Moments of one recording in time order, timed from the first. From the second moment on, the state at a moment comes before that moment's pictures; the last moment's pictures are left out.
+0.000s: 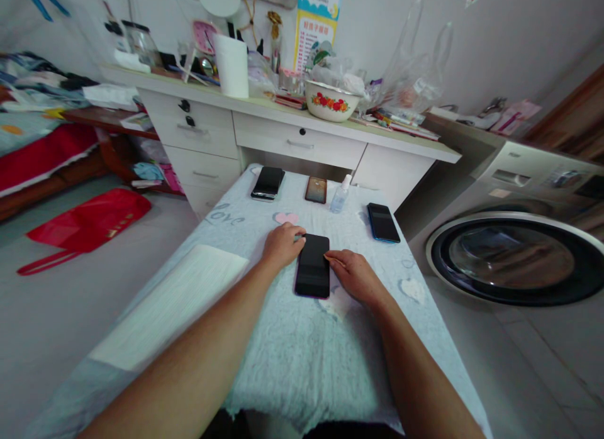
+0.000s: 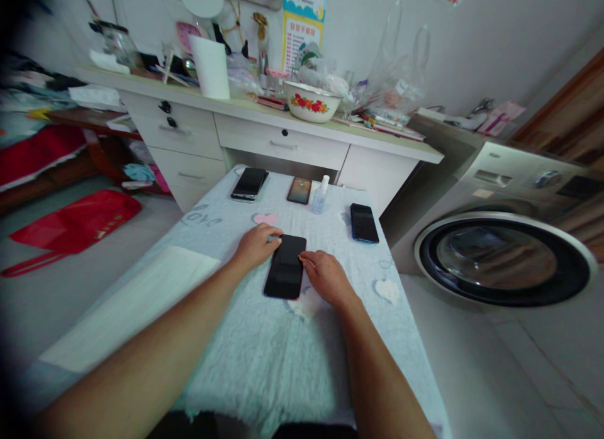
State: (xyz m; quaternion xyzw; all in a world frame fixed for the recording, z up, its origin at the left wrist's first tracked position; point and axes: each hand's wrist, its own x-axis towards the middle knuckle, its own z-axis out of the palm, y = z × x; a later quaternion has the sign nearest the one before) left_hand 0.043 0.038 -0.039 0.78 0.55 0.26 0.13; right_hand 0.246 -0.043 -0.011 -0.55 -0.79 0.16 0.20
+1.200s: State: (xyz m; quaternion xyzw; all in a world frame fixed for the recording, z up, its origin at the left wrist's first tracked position) left_hand 0.043 0.037 -0.038 0.79 0.55 0.25 0.13; right_hand 0.243 -0.046 -0.004 -0.56 -0.79 0.17 0.18
